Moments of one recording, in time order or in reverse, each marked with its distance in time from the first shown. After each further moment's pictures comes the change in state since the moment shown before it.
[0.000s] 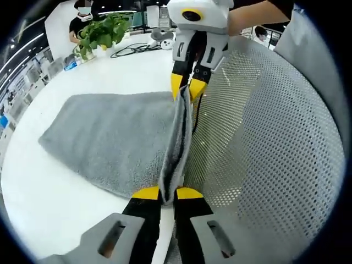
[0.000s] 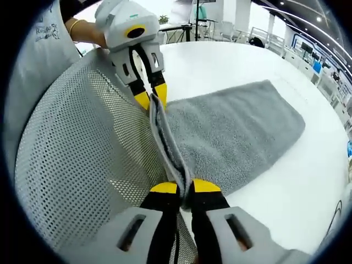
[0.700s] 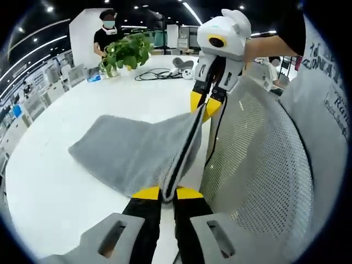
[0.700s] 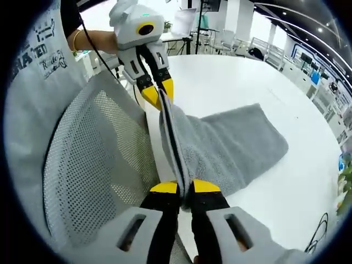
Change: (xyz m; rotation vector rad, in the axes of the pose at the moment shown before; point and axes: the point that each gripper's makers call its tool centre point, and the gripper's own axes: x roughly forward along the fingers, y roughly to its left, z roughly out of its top) left arm -0.050 0.034 0.040 -0.083 -0.157 0.101; right arm -0.036 -0.016 0.035 -0.048 -0.038 -0.031
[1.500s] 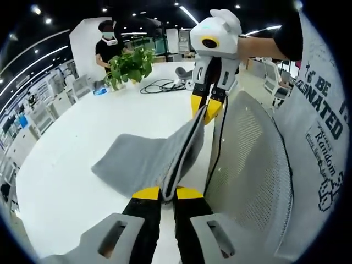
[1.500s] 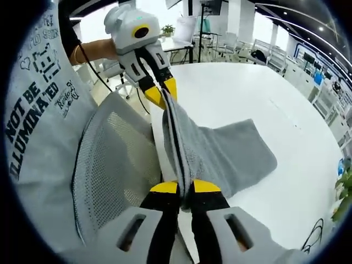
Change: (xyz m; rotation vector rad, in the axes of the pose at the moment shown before) left arm -0.042 0.007 0.038 0.037 -0.035 0.046; right arm -0.039 0.002 0.037 0.002 -0.009 0.050
